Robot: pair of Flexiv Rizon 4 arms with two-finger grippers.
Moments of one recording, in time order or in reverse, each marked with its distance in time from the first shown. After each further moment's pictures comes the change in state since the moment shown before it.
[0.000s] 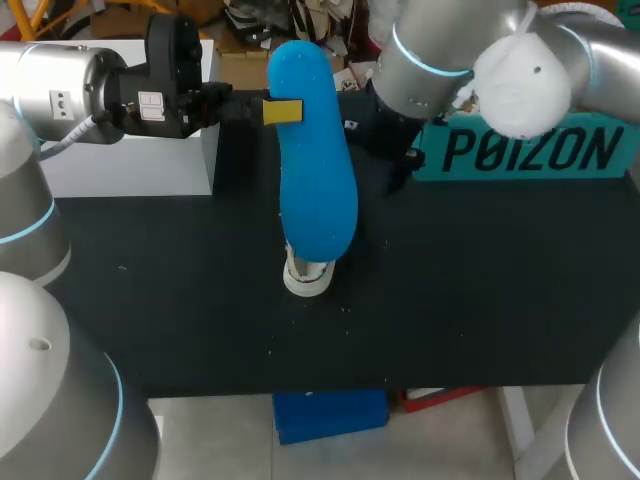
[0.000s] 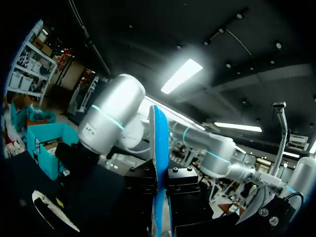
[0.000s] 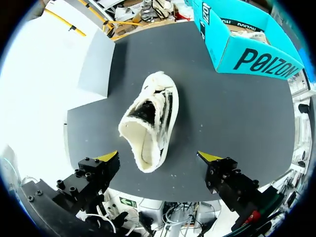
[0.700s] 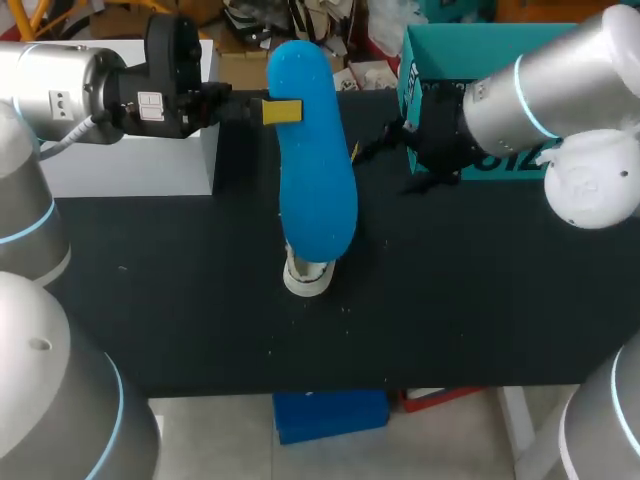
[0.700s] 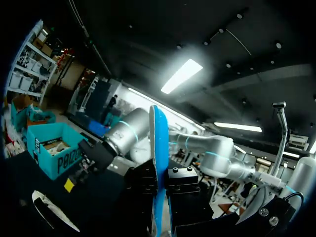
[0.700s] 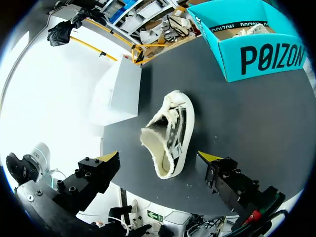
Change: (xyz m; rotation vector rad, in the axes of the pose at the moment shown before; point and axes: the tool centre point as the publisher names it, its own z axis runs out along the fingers) left arm 0.000 0.000 0.000 0.000 0.000 0.000; right arm -0.019 0.006 -0.034 -0.162 0.399 0.039
